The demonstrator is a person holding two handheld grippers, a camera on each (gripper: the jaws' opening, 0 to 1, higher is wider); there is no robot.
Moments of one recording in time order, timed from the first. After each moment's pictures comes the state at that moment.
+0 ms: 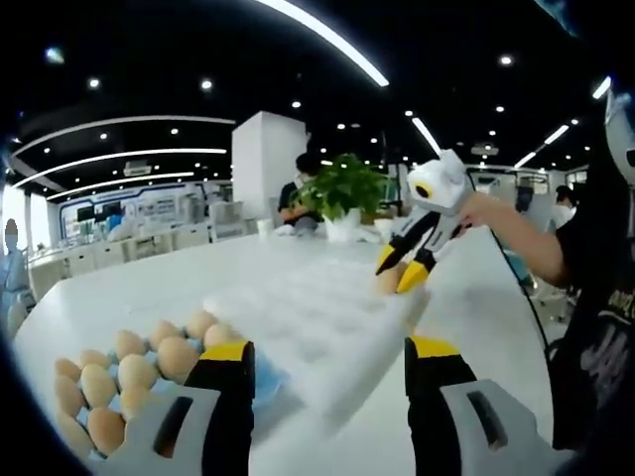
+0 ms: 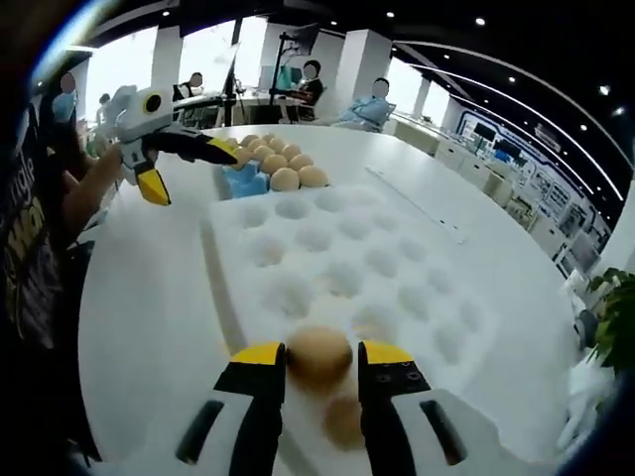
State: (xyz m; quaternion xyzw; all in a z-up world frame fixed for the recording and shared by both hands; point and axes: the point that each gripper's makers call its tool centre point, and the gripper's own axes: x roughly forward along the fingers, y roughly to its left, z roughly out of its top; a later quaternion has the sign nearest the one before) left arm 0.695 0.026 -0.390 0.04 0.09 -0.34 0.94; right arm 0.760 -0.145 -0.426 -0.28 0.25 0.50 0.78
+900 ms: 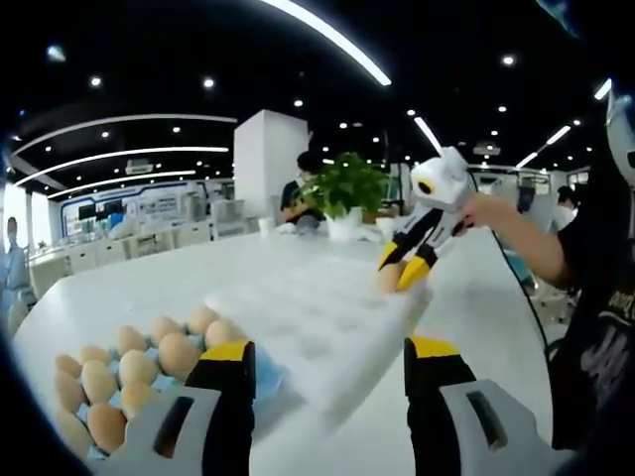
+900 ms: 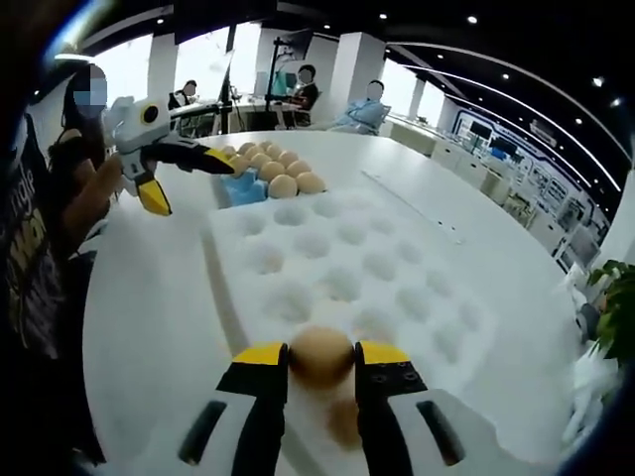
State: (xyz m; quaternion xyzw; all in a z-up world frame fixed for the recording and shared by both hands) left arm 0.694 0.027 -0.392 0.04 0.09 -0.34 0.94; right arm 0.766 -0.148 -0.416 -0.26 0.24 0.50 0.79
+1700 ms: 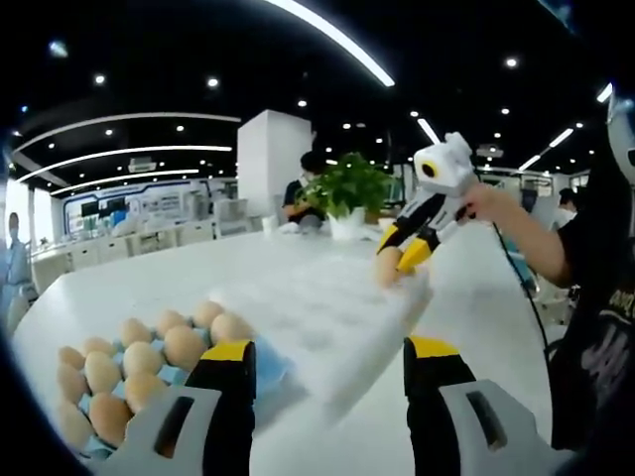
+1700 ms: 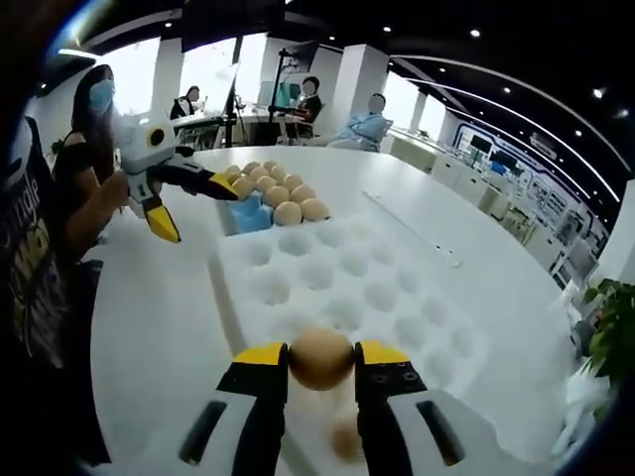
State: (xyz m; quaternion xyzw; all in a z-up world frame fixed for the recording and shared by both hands) left arm 0.690 0.037 -0.394 0.04 0.09 -0.33 0.94; right arm 0.744 -0.120 -0.392 -0.26 0.21 0.51 0.79
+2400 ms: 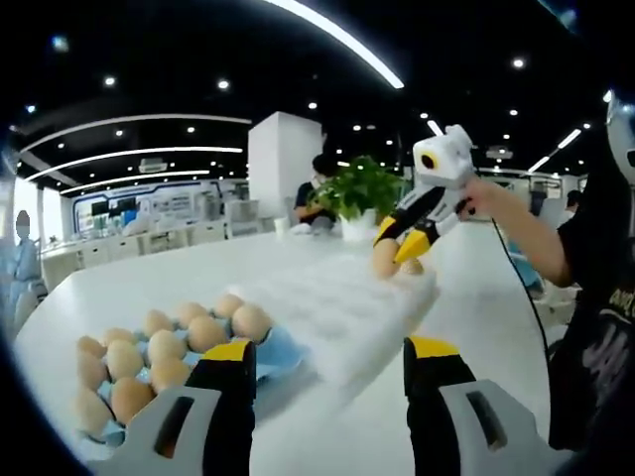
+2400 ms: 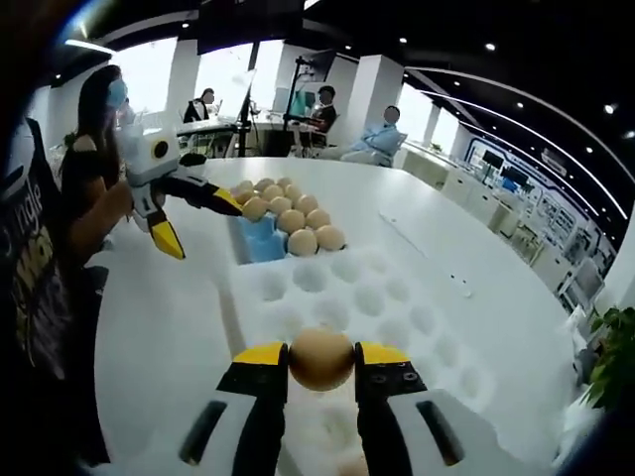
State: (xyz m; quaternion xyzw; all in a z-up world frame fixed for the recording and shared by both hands) left arm 0.681 0.063 -0.396 0.03 0.09 -0.30 0.95; right arm 0.750 -0.082 -0.379 -0.27 0.19 0.54 0.78
